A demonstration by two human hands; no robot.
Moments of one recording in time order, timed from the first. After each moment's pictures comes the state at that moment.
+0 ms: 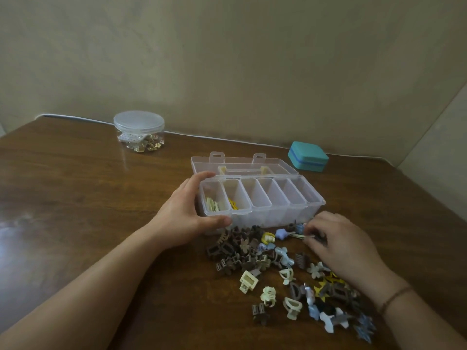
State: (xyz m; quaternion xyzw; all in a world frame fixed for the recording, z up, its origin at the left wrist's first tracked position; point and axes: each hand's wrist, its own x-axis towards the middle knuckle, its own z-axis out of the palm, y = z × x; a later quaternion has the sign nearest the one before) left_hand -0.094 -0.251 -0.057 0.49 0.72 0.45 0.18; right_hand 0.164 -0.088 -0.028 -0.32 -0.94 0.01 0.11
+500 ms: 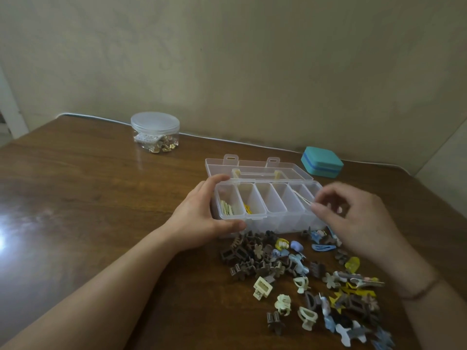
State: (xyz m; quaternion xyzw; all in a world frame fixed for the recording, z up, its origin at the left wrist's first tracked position) left_hand -0.098 -0.251 -0.062 0.49 0.73 0.45 0.17; right_hand 0.134 -0.107 0.026 -0.28 -0.92 0.17 0.22
